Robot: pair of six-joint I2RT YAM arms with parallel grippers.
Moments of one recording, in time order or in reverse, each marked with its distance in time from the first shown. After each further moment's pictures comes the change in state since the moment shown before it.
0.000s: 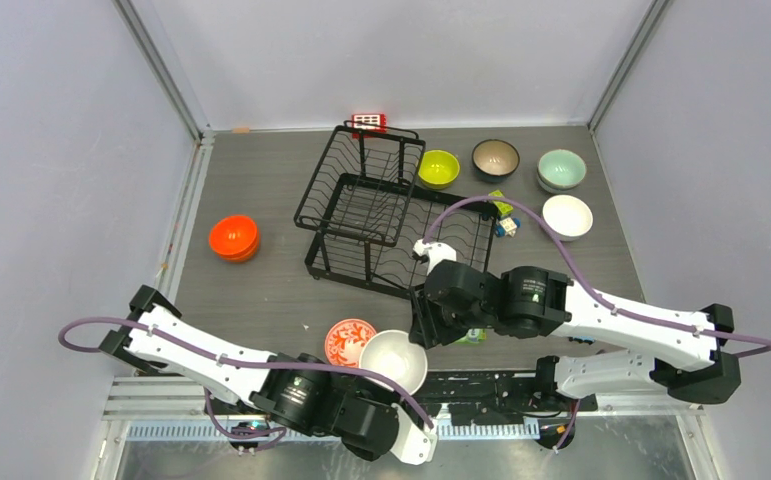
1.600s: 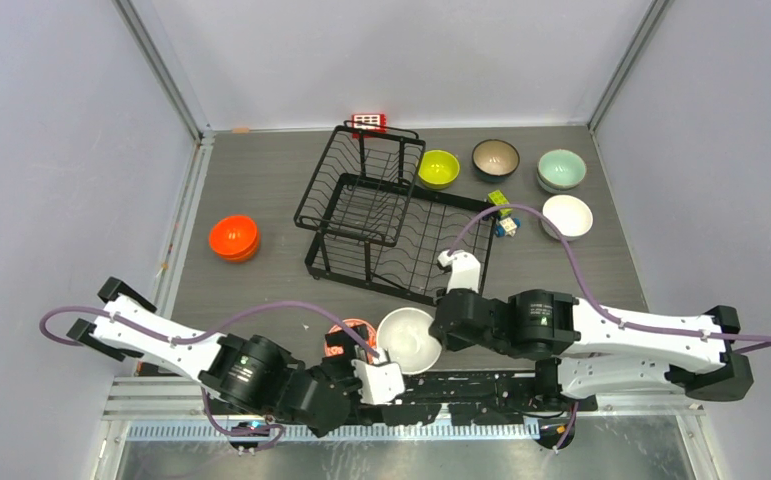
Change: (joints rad) left arm 0.000 -0.248 -0.134 0.082 -0.247 -0.353; right arm 0.101 -0.096 -0.171 0.040 0.277 0.125
